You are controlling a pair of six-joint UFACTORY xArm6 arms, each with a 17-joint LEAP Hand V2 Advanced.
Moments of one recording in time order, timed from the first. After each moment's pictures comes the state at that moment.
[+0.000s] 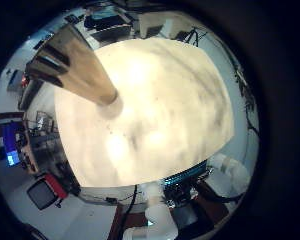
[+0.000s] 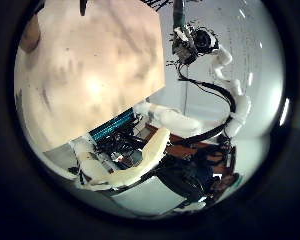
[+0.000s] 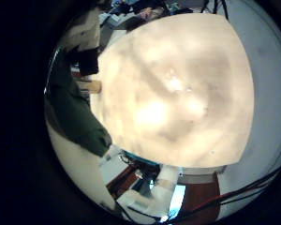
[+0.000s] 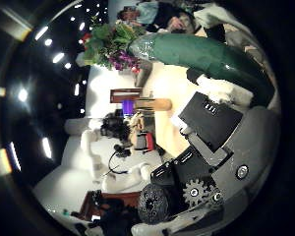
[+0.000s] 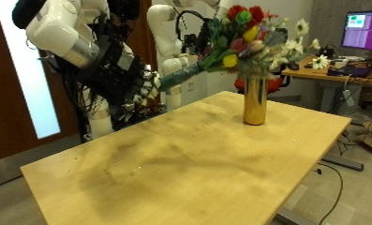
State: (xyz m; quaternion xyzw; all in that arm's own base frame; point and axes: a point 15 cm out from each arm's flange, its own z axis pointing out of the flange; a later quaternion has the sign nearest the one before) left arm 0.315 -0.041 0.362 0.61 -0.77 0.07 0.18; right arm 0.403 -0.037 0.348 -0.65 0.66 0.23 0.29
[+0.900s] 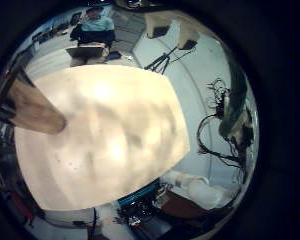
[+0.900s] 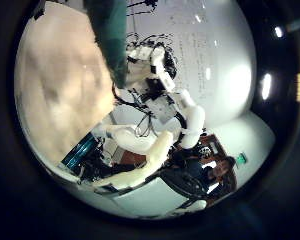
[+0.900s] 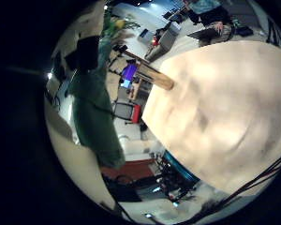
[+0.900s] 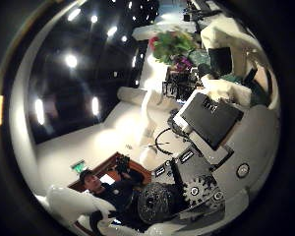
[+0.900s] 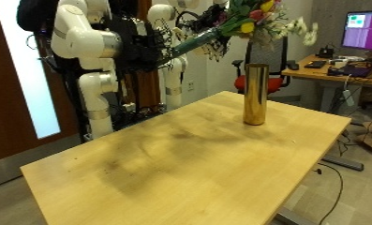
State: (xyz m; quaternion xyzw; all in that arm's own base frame) left arm 0.348 -0.129 0.457 0.50 -0.69 0.40 0.34; right arm 0.336 0.110 0.459 -0.68 0.36 0.38 0.52
